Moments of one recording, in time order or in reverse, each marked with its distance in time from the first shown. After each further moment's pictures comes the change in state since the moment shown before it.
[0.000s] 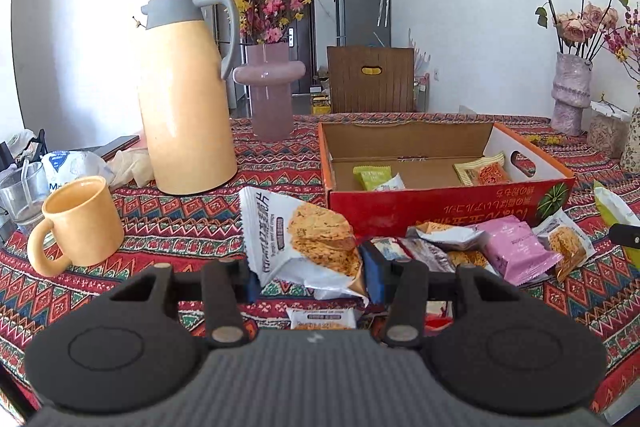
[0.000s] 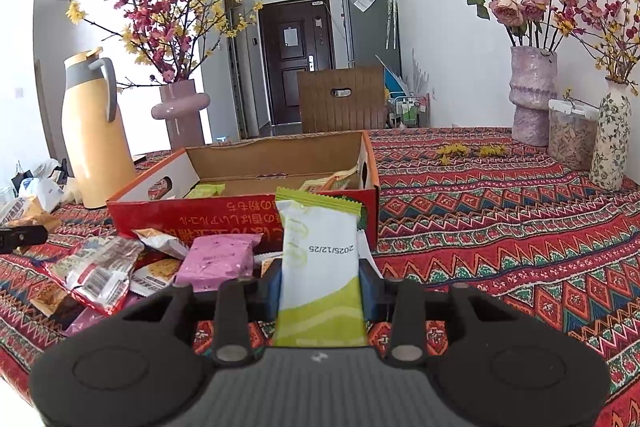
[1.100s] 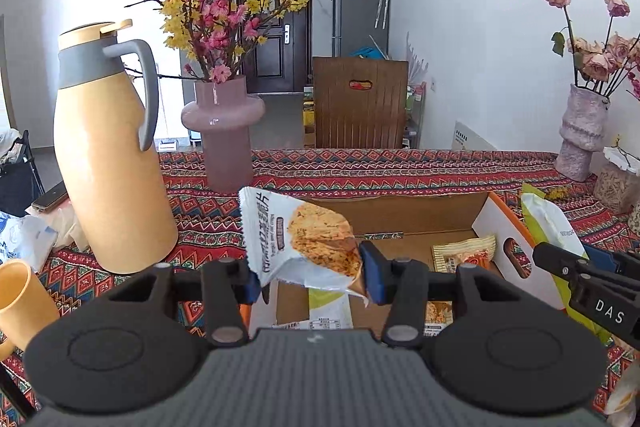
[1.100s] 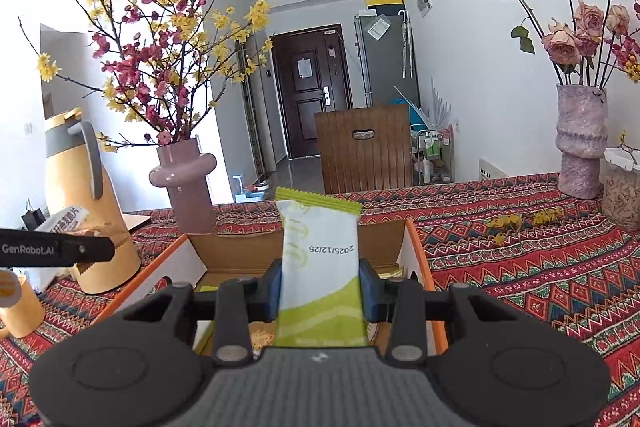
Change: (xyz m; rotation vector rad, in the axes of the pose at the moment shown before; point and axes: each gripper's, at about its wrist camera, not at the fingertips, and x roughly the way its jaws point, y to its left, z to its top) left arm 0.095 -0.062 0.118 -0.038 0.035 -0.002; right arm 0.101 0.014 0.103 0.027 -0.087 0.060
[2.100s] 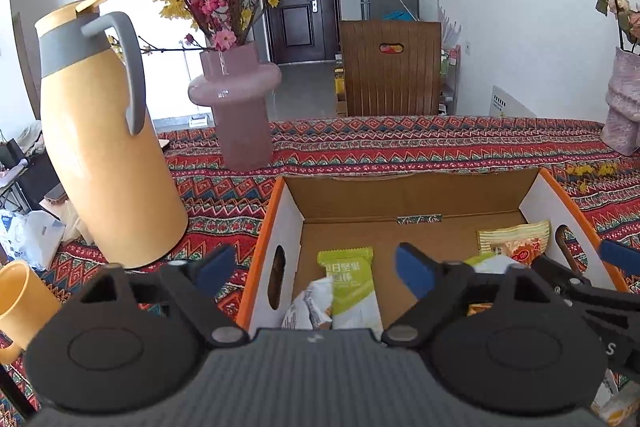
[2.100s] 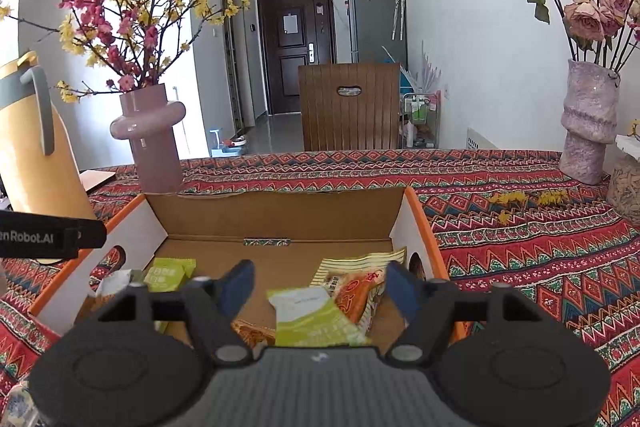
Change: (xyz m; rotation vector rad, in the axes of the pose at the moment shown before) left arm 0.052 -0.016 0.005 0.030 0.083 0.124; right arm 0.063 0.006 -0.006 -0.044 0.126 -0.083
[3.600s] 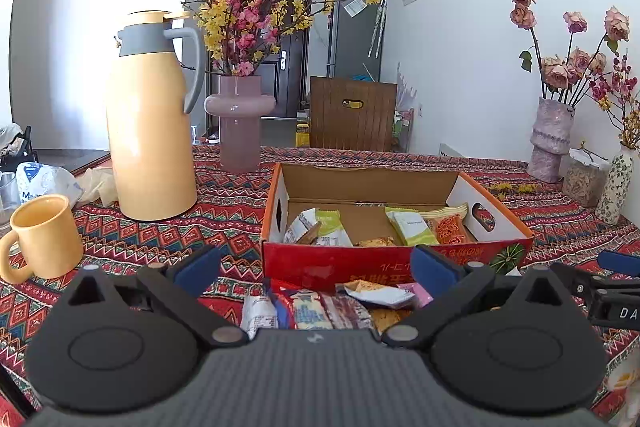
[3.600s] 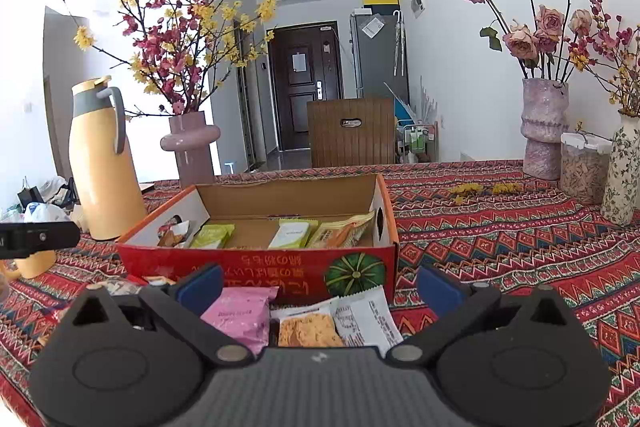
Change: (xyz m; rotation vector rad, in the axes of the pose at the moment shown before) left arm -0.136 0.056 -0.117 -0.079 -0.194 -0.173; right arm -0.155 -0.017 -0.085 0.005 -0.112 0.042
